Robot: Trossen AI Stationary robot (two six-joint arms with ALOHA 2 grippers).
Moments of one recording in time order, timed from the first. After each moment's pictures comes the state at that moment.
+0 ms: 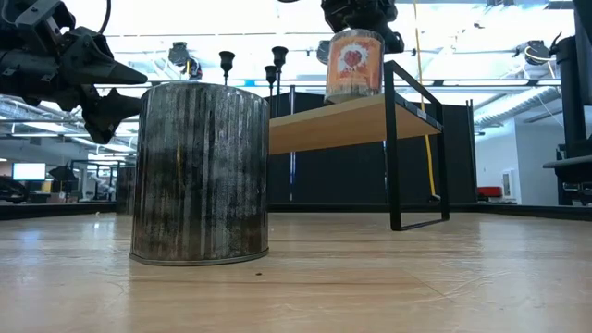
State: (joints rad) left arm -0.16 0.40 0.04 0.27 -0.19 -0.50; right arm -0.20 1.78 1.93 -1.44 -0.08 0.41
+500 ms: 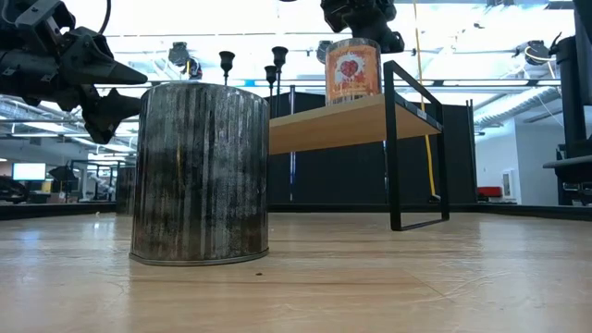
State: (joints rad) left arm -0.16 0.40 0.04 0.26 -0.19 -0.50; right arm -0.20 1.78 1.93 -1.43 -0.08 0.44
